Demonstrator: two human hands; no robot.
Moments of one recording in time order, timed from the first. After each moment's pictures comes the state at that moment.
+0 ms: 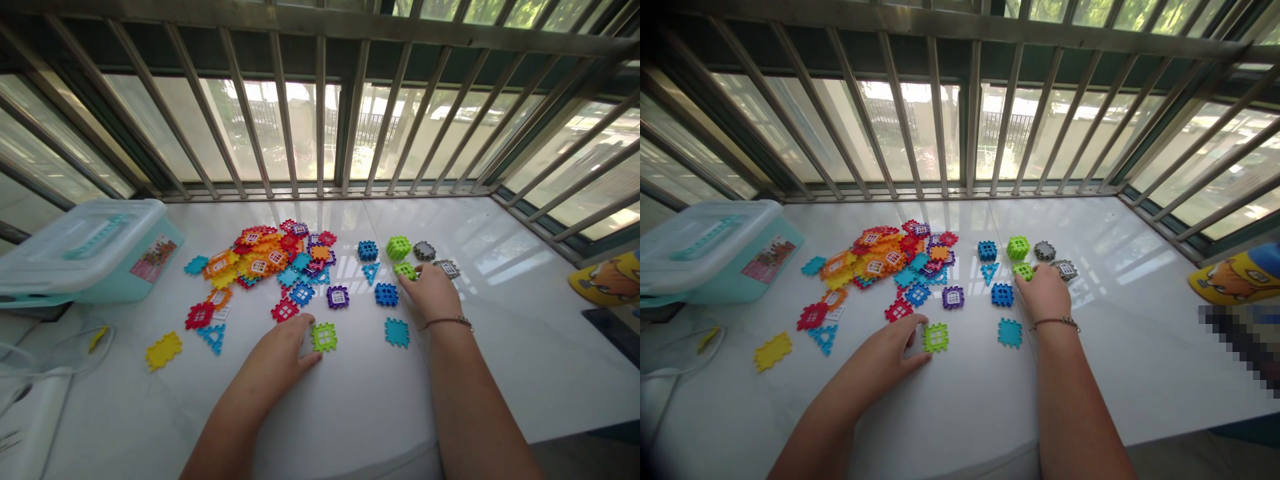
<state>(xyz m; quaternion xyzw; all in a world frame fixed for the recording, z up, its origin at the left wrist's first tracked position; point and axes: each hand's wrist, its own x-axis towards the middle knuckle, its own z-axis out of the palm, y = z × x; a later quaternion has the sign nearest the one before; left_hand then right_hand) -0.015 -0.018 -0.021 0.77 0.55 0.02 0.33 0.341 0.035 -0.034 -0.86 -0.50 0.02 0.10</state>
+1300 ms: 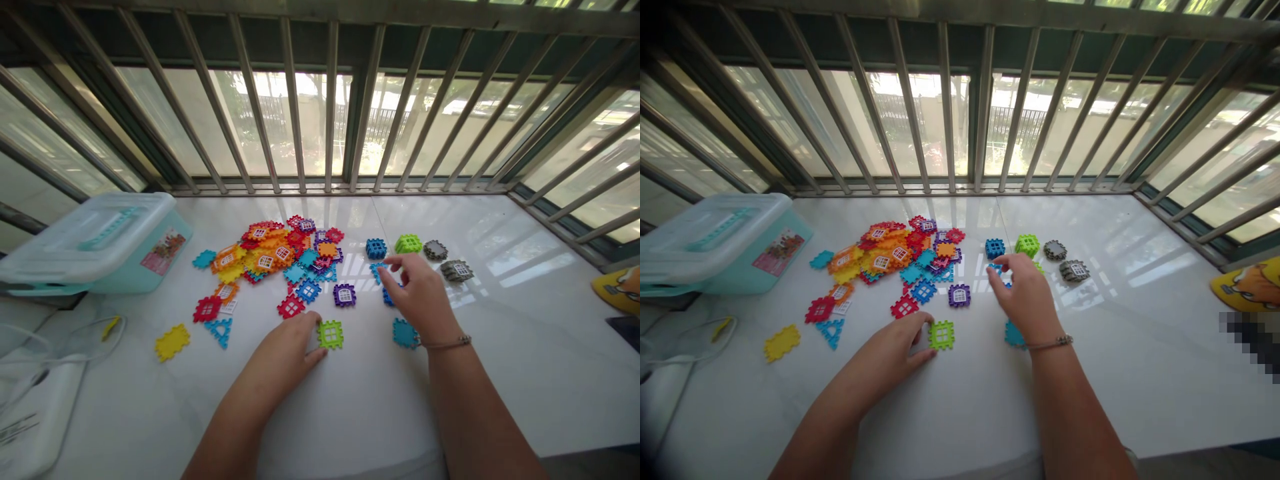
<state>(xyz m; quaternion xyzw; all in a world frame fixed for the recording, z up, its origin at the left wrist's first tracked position) -0.015 -0.020 -0.021 0.77 0.55 0.04 0.32 0.273 0.015 0.005 -0.65 -0.69 0.05 0.32</state>
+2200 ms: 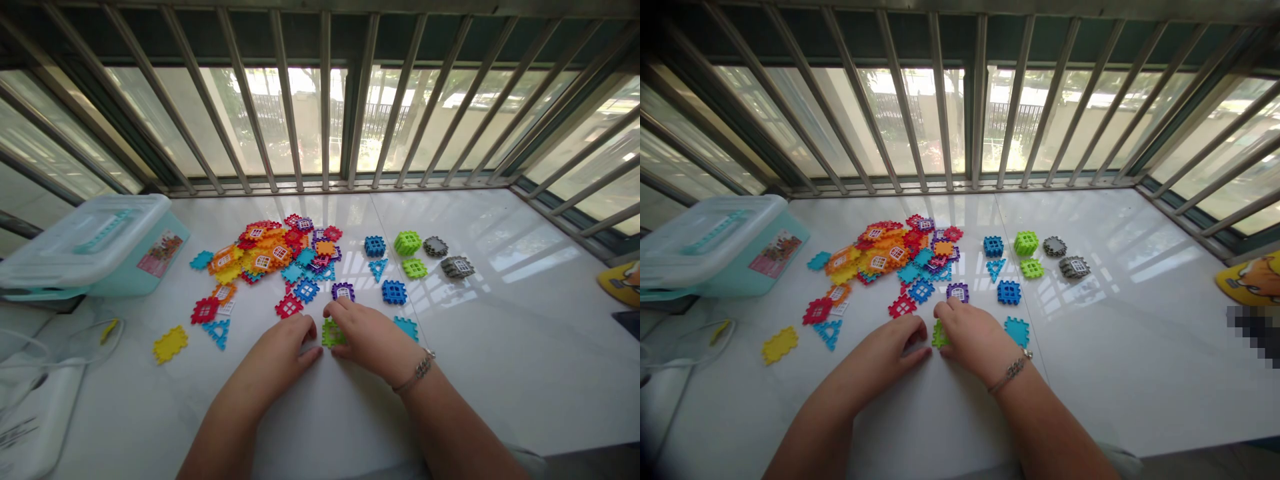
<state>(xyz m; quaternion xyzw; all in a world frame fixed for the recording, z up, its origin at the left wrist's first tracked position) -0.022 -0.015 -0.024 0.78 0.53 0.03 0.32 0.199 -0.016 -0.004 -0.50 -0.84 0.23 0.03</state>
